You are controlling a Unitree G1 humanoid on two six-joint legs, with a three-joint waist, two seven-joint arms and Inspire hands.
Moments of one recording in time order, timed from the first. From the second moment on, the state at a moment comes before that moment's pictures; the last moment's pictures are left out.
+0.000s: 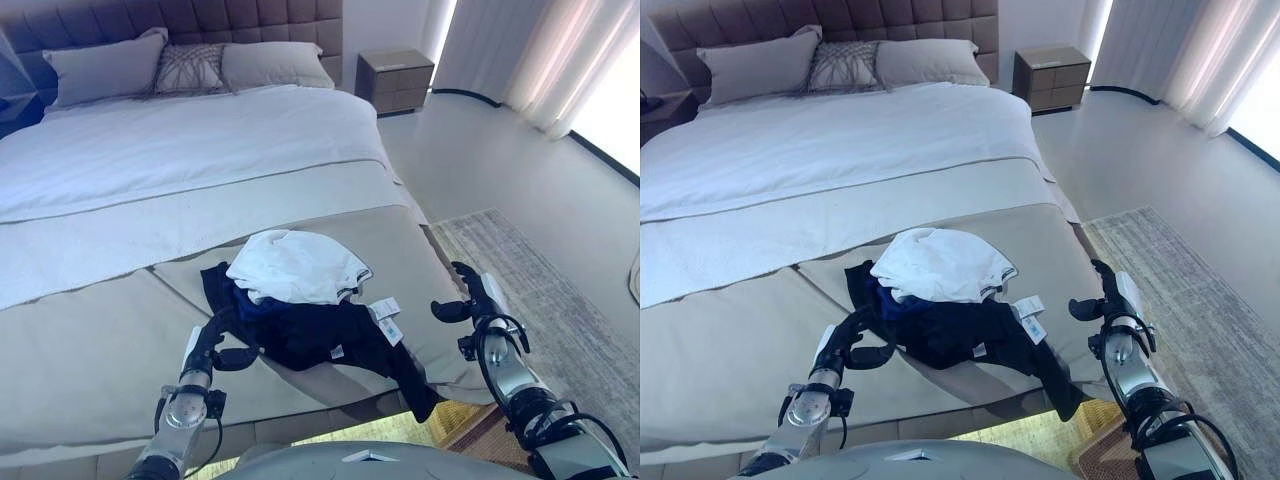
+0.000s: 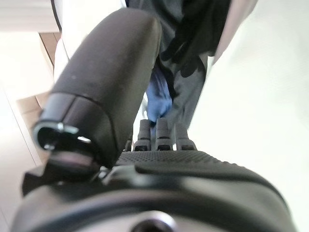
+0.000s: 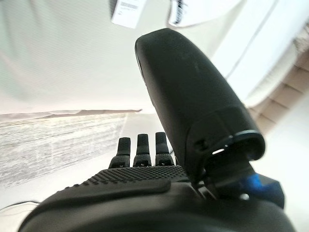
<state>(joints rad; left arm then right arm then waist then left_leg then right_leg) 0.05 0.35 -0.23 0.75 -0.12 -0.28 0.21 -0.23 -0.48 0.22 0.88 -0.12 -0.08 -0.31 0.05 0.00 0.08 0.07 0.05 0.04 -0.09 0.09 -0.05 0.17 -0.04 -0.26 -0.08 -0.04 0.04</state>
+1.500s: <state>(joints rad) -0.17 0.36 -0.32 0.67 -0.29 -0.28 0.30 -0.73 -0.54 0.37 1.05 -0.08 0.04 -0.19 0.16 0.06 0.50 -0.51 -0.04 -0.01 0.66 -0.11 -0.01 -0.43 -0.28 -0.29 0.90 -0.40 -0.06</state>
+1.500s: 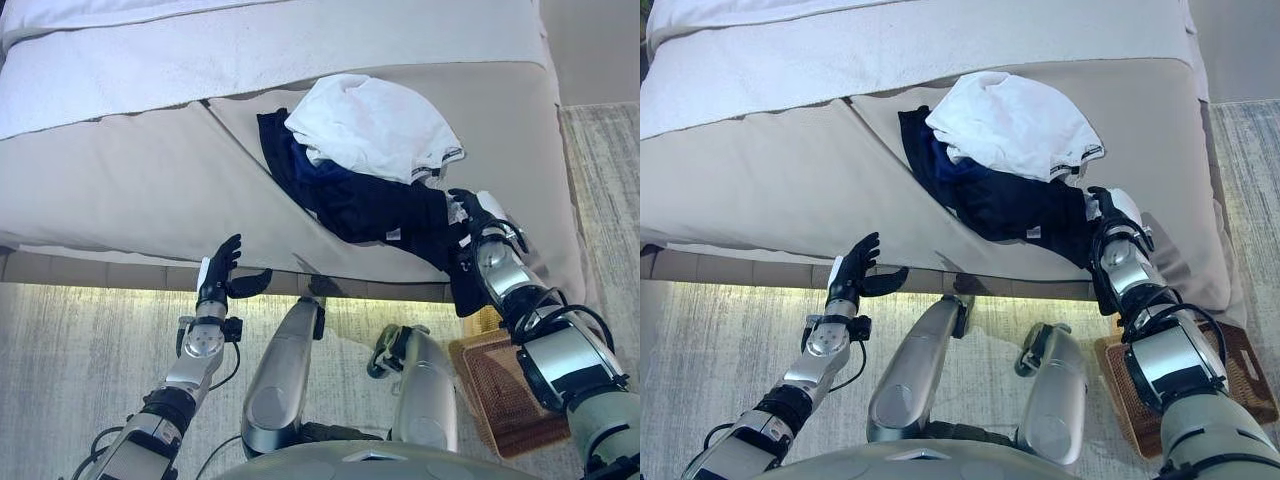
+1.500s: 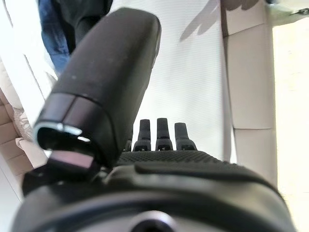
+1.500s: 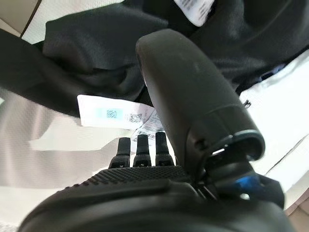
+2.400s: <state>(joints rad) -0.17 0.38 -0.32 0.55 -0.30 -0.31 0.31 -0.88 -0.57 0.46 1.05 -0.08 0.05 -0.18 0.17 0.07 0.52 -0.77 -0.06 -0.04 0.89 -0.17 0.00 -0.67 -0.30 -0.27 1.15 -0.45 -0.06</state>
